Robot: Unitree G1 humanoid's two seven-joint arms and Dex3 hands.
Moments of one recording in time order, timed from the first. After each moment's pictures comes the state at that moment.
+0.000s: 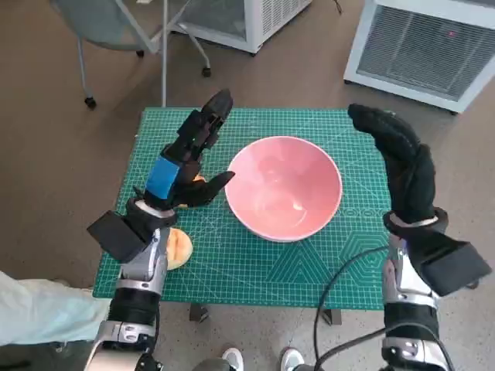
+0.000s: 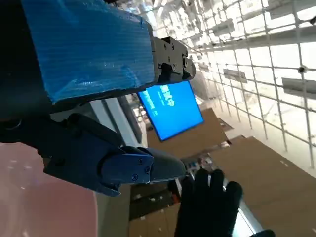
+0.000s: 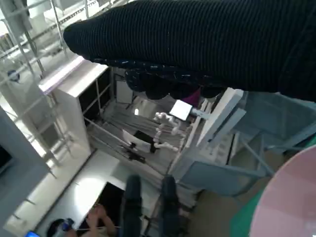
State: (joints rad) left arm -0.56 0.14 0.07 0.48 -0.17 -0.58 -0.41; right arm -0.55 -0.17 -0.16 0.48 0.13 -0.75 0.36
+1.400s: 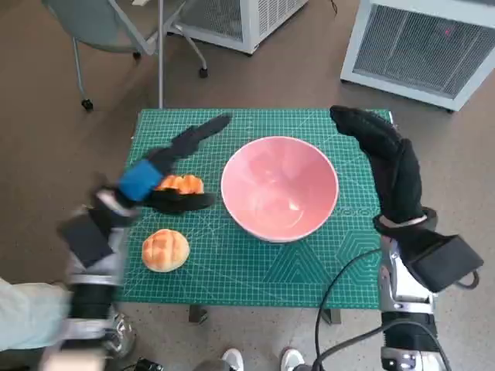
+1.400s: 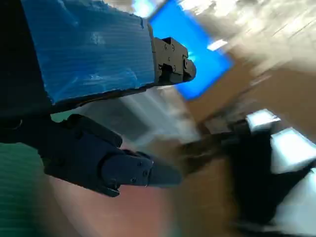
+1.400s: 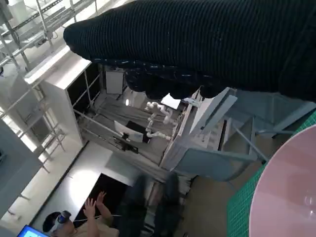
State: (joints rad) left arm -0.57 0.57 0.06 0.36 0.09 -0.40 -0.60; right arm -0.53 -0.16 -0.10 0.36 0.16 -0.61 0.34
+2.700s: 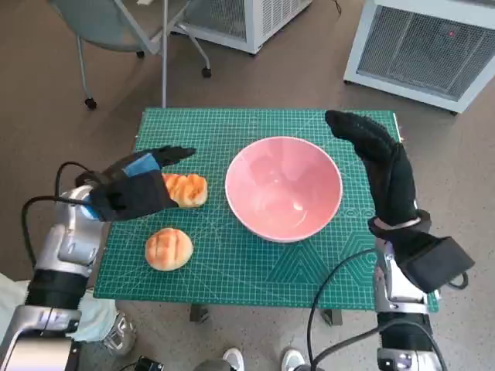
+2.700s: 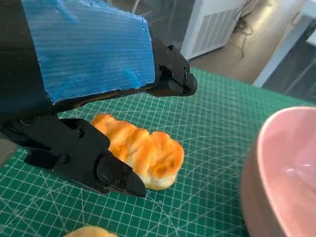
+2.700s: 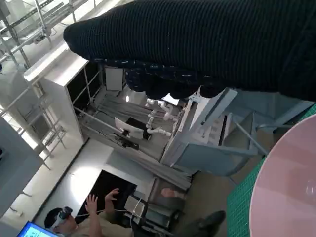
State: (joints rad) left arm -0.70 0.58 -0.21 0.58 0.42 -0.02 -0.45; right arm -0.53 -0.14 -0.10 0.40 0.16 -0.64 0.34
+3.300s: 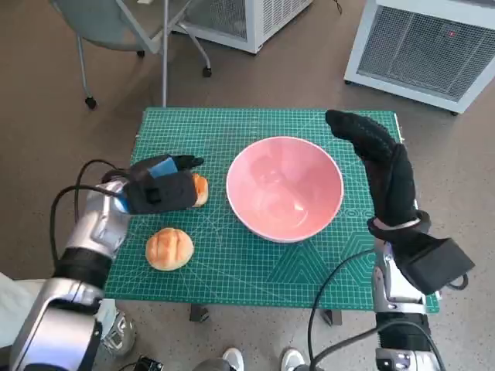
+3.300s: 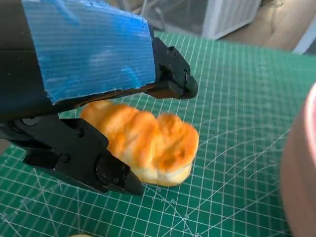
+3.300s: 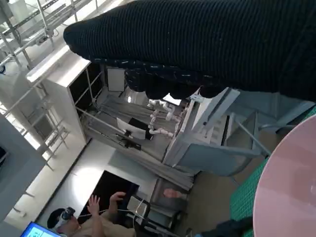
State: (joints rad) left arm -0.85 0.48 -0.35 0.93 0.54 -0.05 -0.33; right arm -0.53 -0.13 -0.10 0.40 0.16 -0.65 0.34
